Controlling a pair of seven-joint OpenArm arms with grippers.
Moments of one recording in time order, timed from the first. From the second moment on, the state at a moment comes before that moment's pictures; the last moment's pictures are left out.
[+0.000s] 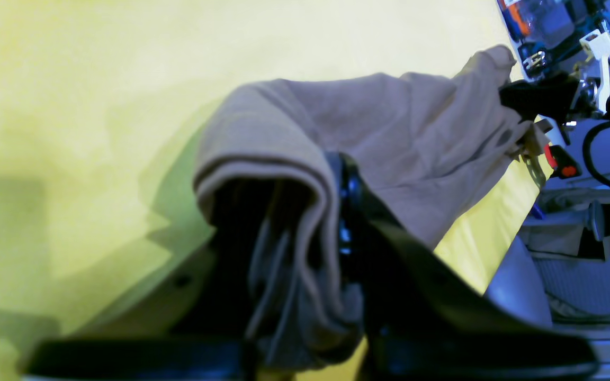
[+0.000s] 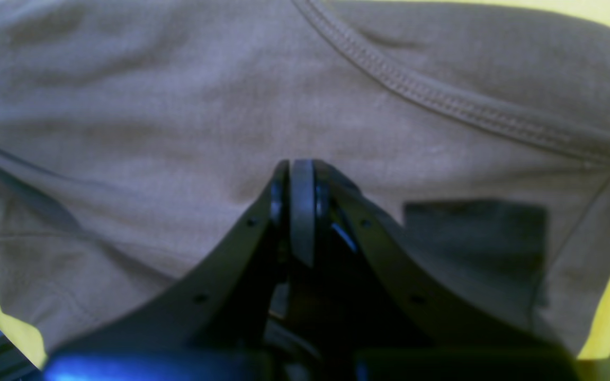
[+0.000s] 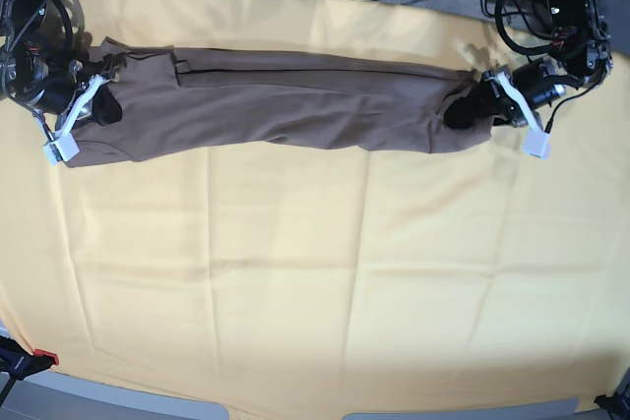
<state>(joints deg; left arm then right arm) 11.9 -24.2 -16.5 81.5 -73.1 -40.1 60.7 -13.8 29.7 19.3 90.8 48.1 41.8 -64.4</state>
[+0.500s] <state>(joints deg) 12.6 -23.2 -23.4 90.1 -74.7 -38.9 66.6 -13.7 29.7 19.3 90.8 48.2 41.8 -64.8</state>
